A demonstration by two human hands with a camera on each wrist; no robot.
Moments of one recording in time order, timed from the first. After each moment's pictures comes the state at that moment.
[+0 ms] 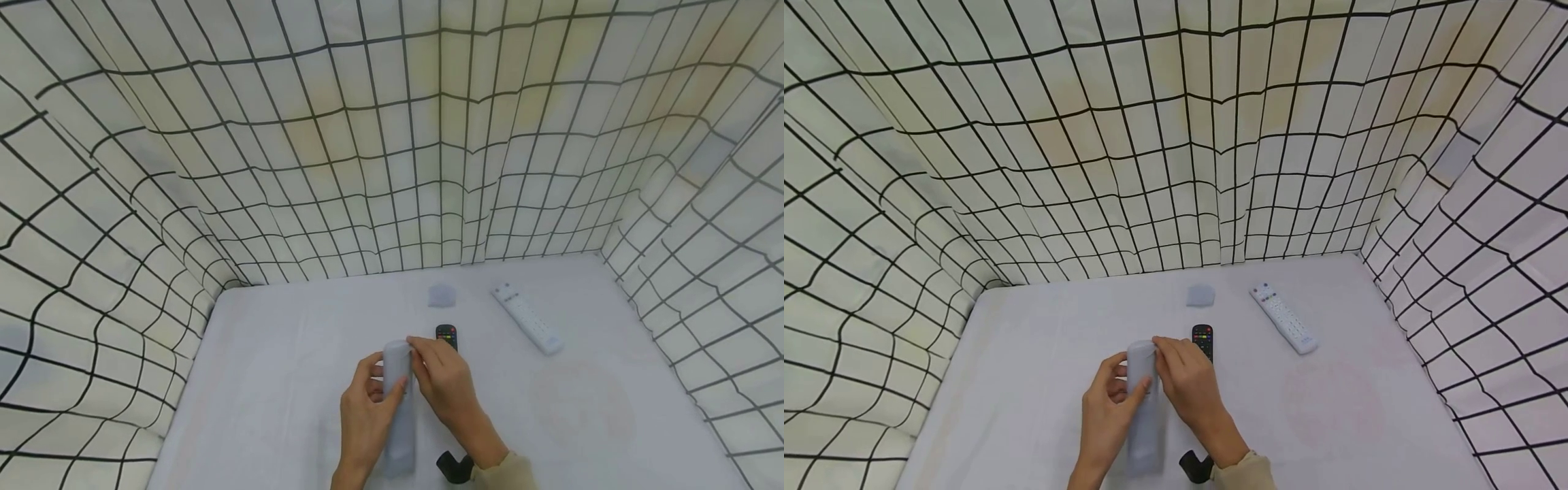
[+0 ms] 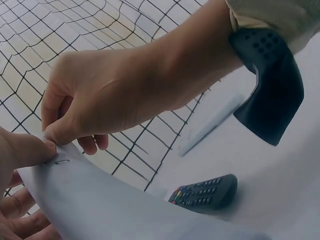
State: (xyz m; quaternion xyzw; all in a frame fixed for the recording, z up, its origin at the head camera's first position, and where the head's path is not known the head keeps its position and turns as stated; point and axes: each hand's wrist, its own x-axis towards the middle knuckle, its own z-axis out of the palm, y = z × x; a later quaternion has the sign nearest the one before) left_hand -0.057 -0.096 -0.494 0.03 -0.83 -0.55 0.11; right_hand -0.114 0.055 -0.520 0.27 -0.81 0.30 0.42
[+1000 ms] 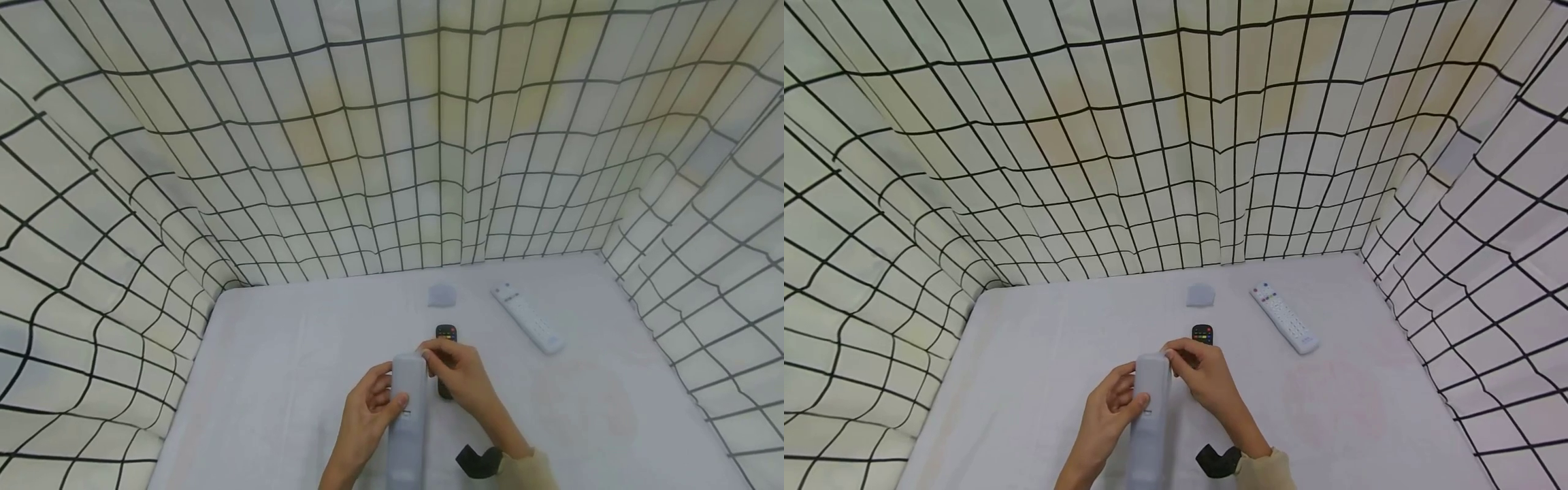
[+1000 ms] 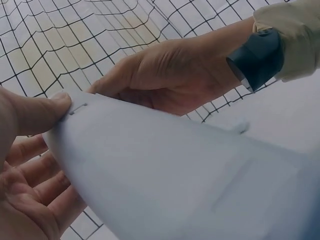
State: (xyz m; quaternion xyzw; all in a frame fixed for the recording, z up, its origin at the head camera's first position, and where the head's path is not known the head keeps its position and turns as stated) left_hand -0.056 -0.114 -0.500 -0.03 -0.71 -0.69 -0.08; right_hand -0.112 0.088 -0.515 0.20 -0.74 0.65 0.04
